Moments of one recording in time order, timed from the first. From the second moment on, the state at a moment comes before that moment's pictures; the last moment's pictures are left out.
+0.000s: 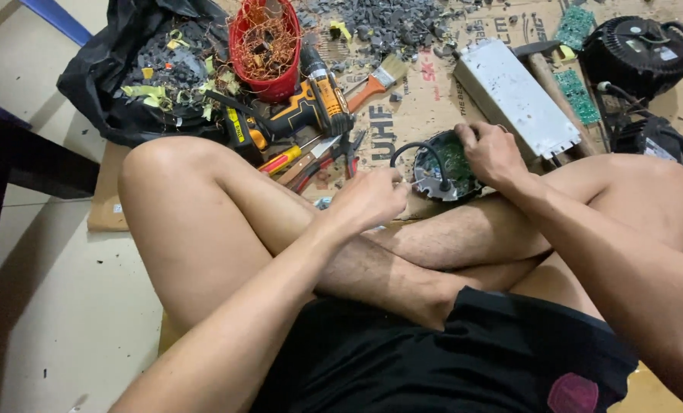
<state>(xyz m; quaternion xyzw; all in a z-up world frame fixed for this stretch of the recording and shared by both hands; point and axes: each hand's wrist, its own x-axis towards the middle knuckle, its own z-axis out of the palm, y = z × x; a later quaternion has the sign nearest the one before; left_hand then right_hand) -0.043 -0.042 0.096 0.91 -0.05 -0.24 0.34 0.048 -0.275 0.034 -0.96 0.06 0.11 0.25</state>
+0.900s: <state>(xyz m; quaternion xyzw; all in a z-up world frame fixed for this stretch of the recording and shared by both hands) -0.091 -0.103 0.146 0.87 0.10 -0.24 0.42 0.066 -0.287 0.012 -0.97 0.02 0.12 0.22</state>
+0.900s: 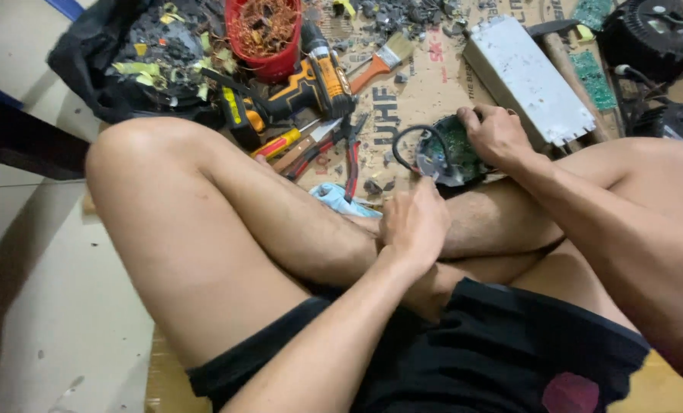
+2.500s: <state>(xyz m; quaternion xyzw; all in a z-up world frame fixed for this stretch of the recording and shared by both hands) -0.052 -0.106 0.072 0.89 0.11 -0.16 0.41 0.067 -0.277 -0.006 -0.95 0.13 0.14 0.24</state>
